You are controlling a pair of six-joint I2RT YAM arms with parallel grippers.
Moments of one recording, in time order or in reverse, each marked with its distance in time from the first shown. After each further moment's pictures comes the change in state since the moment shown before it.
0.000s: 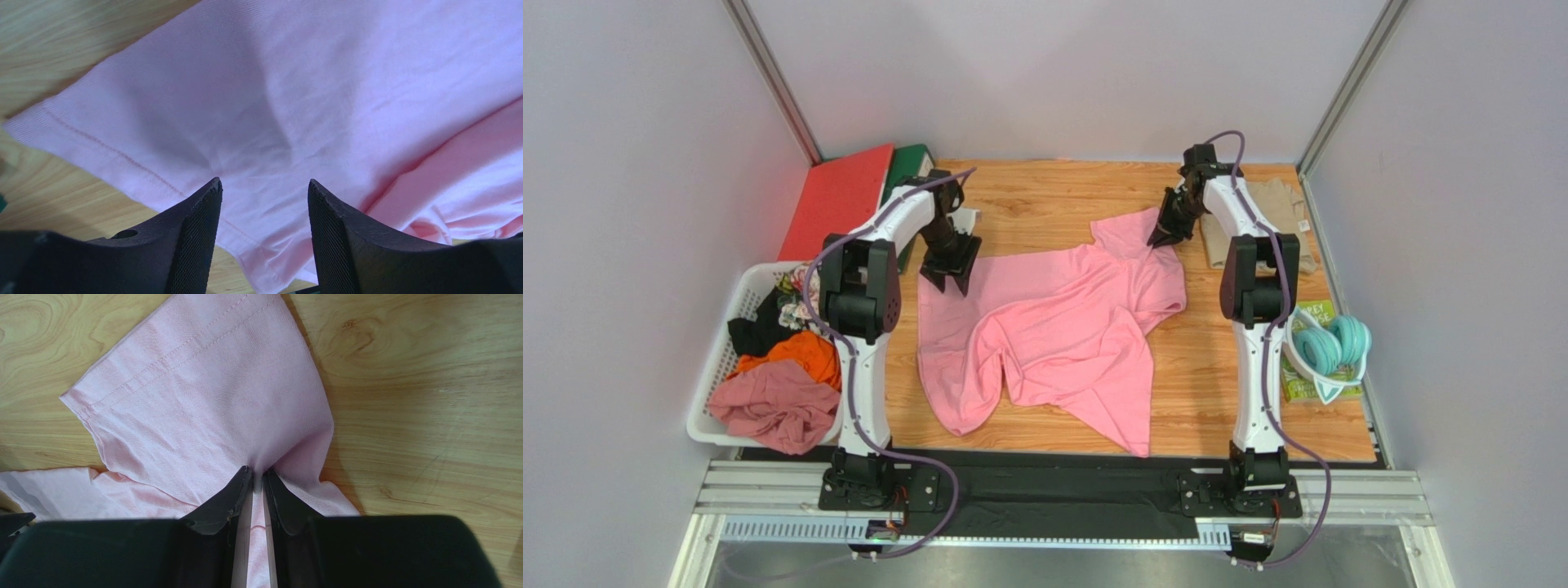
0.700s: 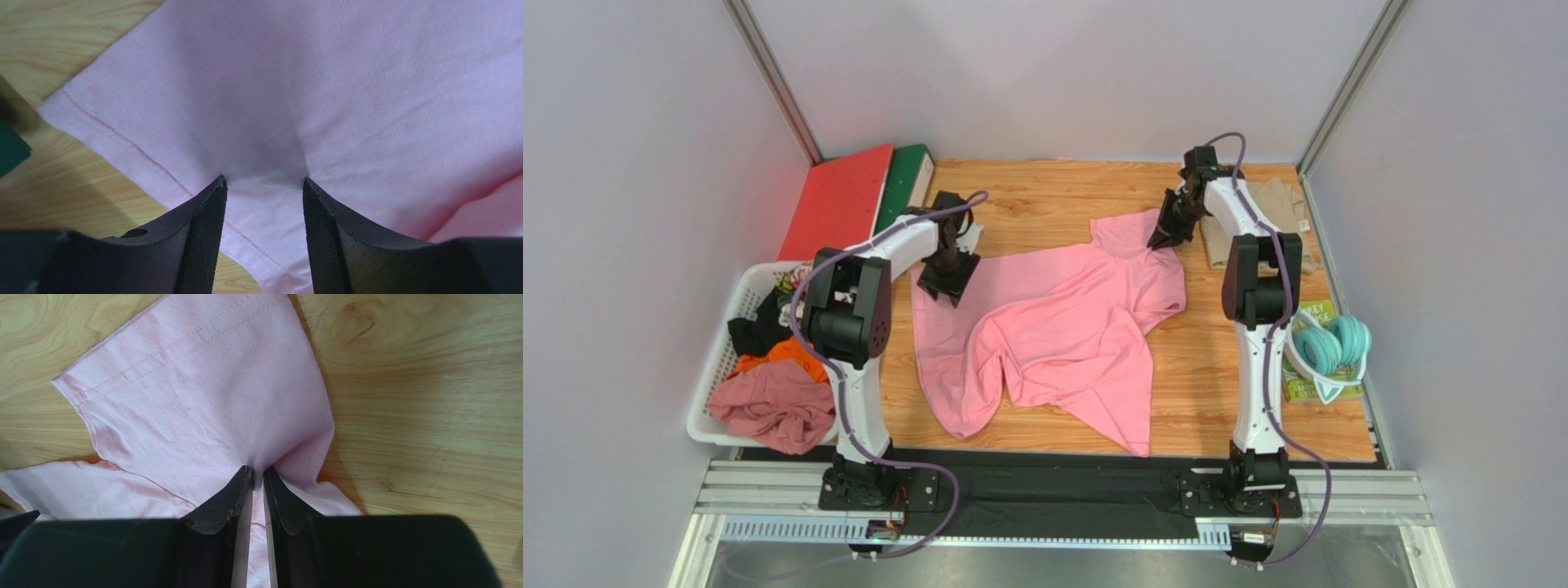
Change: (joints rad) left arm -0.057 -0.188 -0.374 0.315 -0.213 0.010; right arm 0.000 -0.031 -0.056 0.031 -0.008 0.001
